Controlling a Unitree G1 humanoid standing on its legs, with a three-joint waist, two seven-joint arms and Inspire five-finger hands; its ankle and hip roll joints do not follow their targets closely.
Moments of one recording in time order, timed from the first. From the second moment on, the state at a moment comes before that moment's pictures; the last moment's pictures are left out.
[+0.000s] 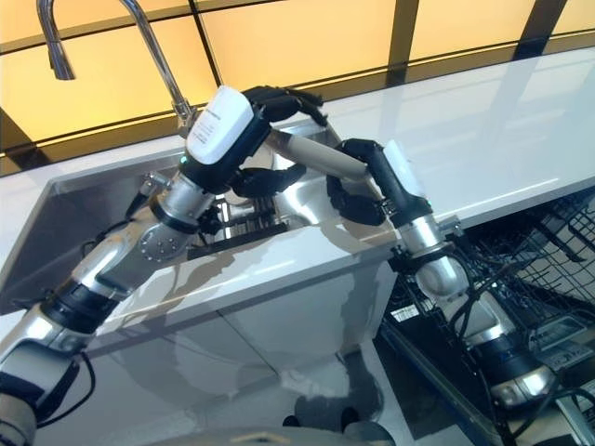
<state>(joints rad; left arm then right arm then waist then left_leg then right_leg) -0.61 0.76 -0.45 -0.06 0.43 -0.33 0.35 -0.32 -0.69 0.28 0.01 -0.14 -0.39 -0.23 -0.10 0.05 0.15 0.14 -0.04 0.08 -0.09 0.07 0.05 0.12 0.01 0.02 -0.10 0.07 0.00</state>
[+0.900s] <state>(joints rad) -0.18 0.71 -0.13 0.22 0.27 -0.32 0.36 0.26 -0.80 -0.35 0.01 -0.21 -0.35 -0.21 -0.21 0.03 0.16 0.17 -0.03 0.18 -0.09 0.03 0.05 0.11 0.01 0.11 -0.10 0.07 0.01</state>
